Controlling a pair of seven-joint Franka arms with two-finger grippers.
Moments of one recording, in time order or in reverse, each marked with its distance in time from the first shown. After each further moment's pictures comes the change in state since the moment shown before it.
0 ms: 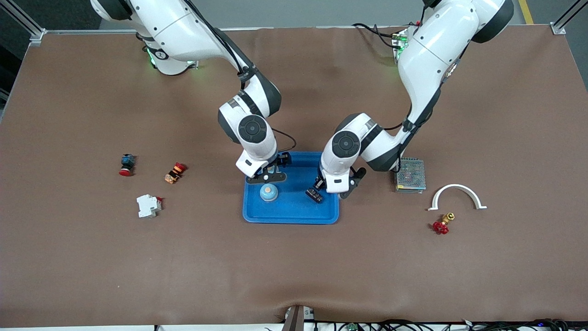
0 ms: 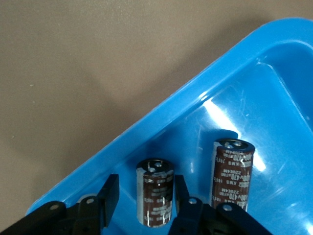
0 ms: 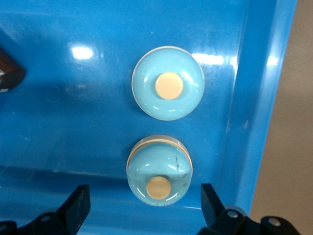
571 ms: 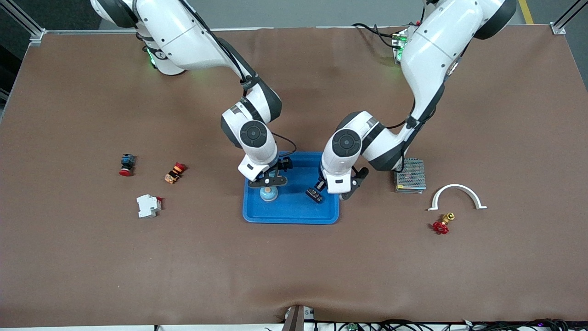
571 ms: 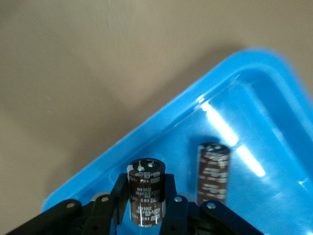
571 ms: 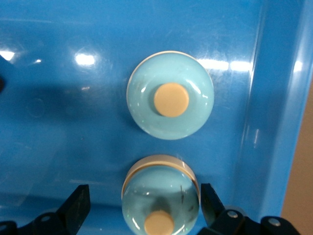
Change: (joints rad) left arm 0.012 -0.069 0.002 0.037 0.006 -0.099 0.001; right arm 0.001 0.054 -0.009 -0.001 -0.002 0.087 0.000
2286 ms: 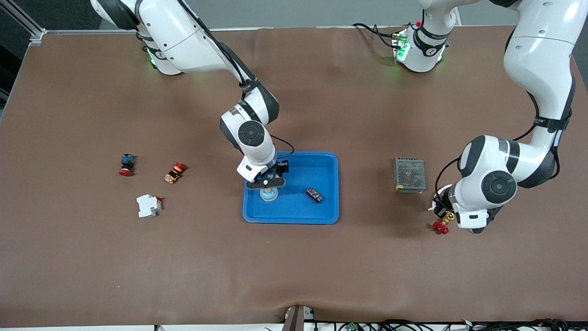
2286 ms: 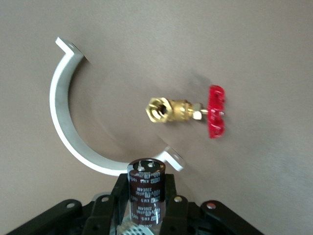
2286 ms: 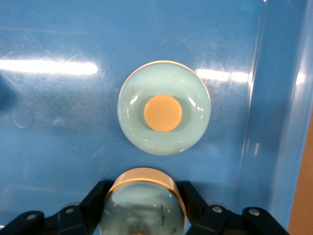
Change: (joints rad) left arm 0.525 -0.080 0.012 -0.062 0.108 -0.198 0.546; right arm 0.002 0.006 -0.007 -0.038 -0.023 0.089 0.000
